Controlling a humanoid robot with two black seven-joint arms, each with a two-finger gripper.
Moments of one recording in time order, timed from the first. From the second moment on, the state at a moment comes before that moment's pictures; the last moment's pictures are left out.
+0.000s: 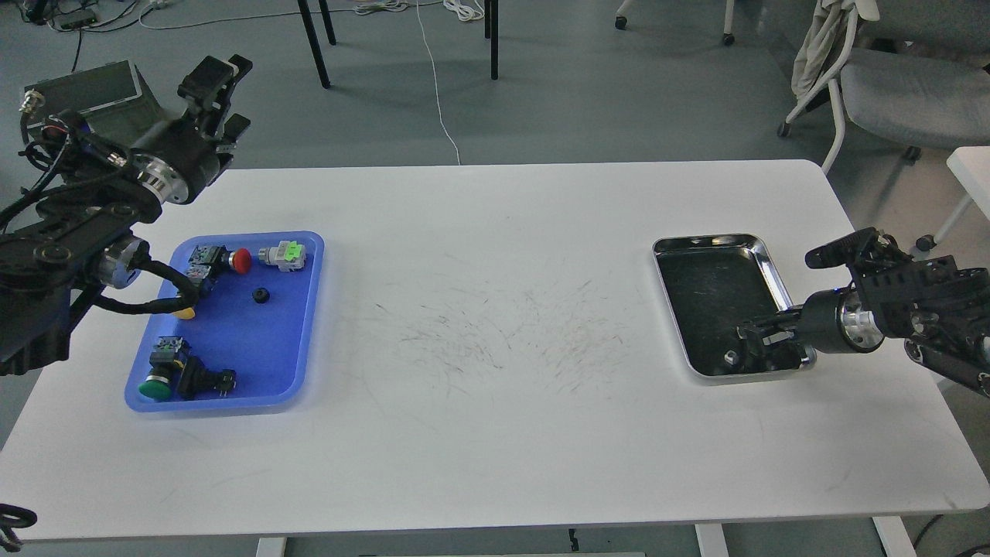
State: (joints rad) left arm -0.99 0.46 -0.23 -0.54 0.38 -0.13 -0.49; right arm 1.06 -0.61 -0.37 0.76 -1.43 0.22 0.45
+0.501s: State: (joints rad) left arm -0.99 0.46 -0.23 -0.54 0.38 -0.13 -0.49; right arm 1.07 -0.61 -0.38 0.74 -1.43 0.22 0.45
